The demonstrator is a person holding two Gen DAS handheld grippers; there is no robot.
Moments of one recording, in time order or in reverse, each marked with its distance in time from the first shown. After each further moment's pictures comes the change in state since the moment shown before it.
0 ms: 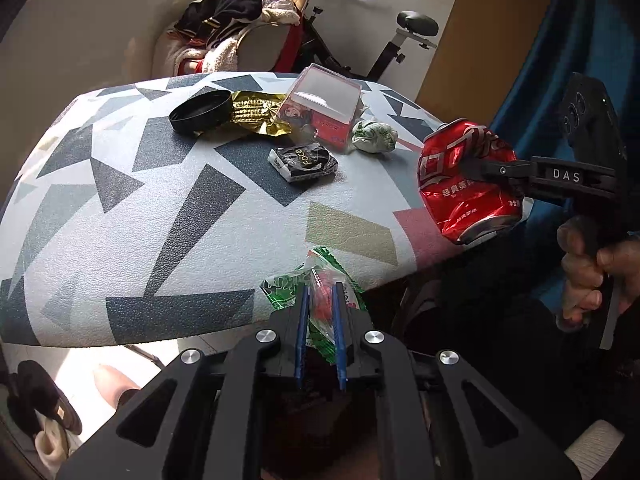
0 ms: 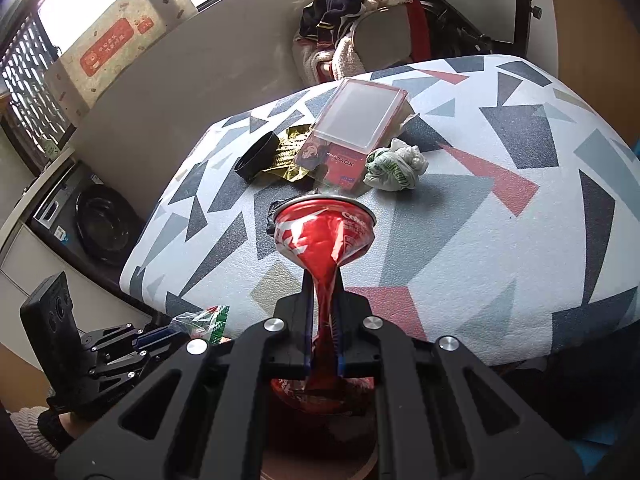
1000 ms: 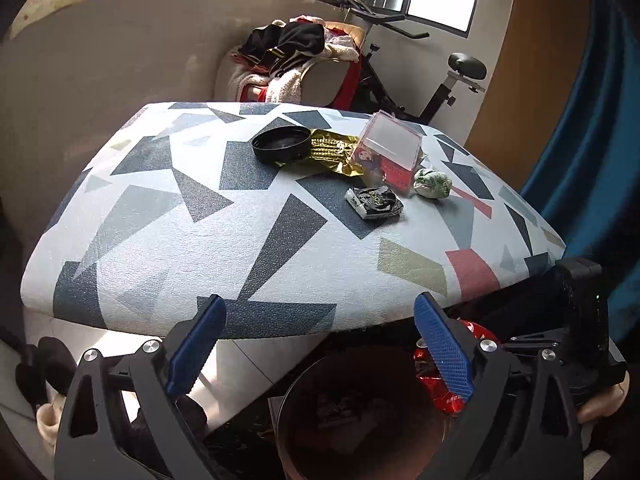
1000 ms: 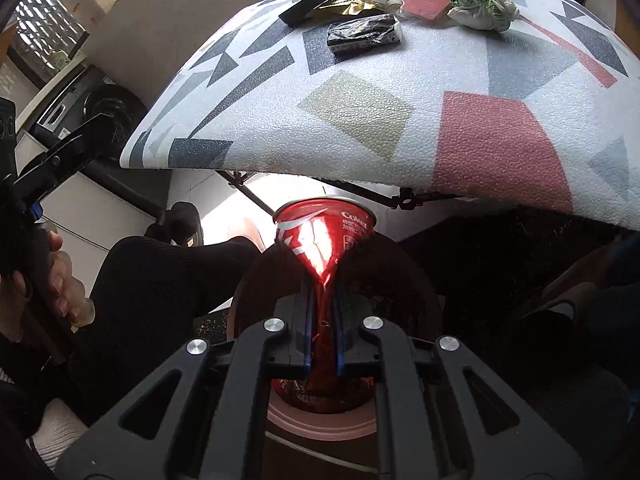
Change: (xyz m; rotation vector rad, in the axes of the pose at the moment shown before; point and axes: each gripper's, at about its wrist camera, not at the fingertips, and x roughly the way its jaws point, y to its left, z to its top) left arm -0.048 0.034 0.000 -0.111 -0.132 0.167; right arm 0.067 0.040 -0.108 -0.113 0.331 0.040
